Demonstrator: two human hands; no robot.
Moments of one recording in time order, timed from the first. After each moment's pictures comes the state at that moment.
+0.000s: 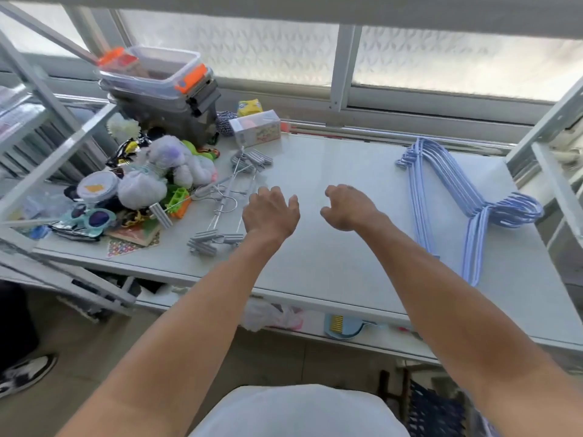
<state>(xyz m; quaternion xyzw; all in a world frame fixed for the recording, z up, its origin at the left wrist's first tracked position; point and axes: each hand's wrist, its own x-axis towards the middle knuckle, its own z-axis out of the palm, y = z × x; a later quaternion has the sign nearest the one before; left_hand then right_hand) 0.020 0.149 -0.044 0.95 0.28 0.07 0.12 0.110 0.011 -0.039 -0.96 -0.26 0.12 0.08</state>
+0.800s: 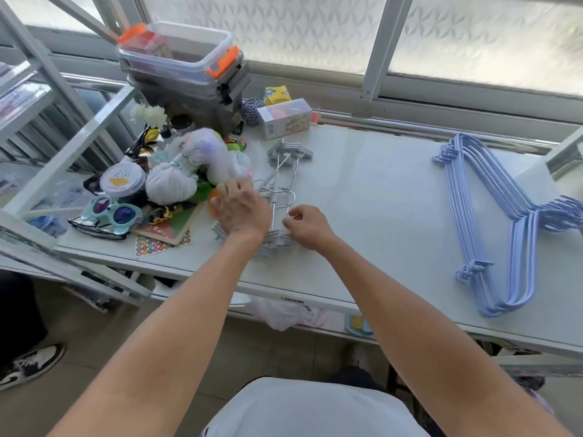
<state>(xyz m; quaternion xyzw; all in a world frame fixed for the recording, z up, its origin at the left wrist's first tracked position) -0.008 0.273 -0.080 0.92 0.35 0.15 0.07 0.044 0.151 -0.102 -0.86 -0.11 0.27 0.42</state>
